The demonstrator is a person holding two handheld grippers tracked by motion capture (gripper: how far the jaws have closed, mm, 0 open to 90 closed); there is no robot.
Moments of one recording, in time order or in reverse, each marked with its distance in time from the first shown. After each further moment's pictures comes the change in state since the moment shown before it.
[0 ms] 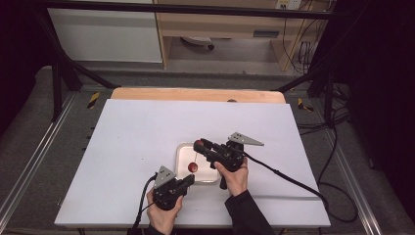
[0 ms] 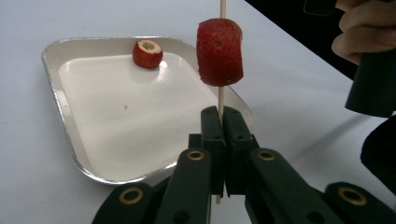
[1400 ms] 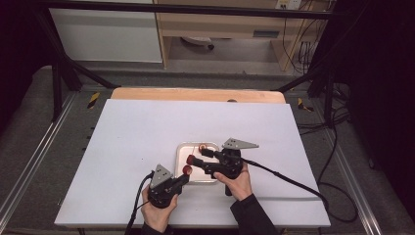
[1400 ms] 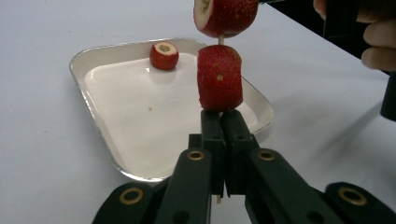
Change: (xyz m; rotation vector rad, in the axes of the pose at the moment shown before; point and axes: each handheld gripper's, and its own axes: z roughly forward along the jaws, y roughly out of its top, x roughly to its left) left arm 0.015 0.000 -0.007 0.011 0.009 0.075; right arm 0.002 -0.012 -0.004 0.161 0.011 -0.099
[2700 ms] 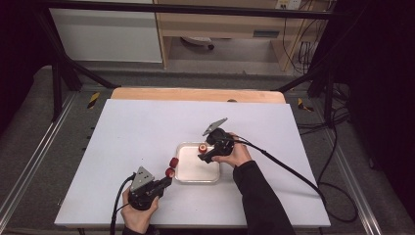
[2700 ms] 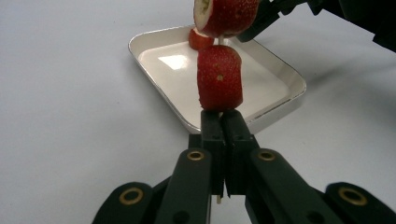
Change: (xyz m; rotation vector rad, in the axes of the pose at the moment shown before) left arm 0.032 -0.009 -0.031 0.036 0.026 0.047; right arm -0.051 0.038 0.058 0.602 -0.188 -0.383
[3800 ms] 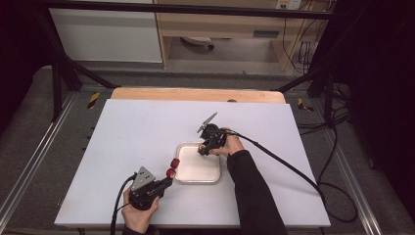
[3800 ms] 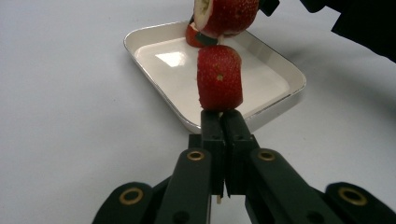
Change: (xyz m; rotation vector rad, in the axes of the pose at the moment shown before) left arm 0.001 -0.002 0.004 0.014 -0.015 0.009; right arm -0.026 0.012 0.036 0.128 0.070 -0.035
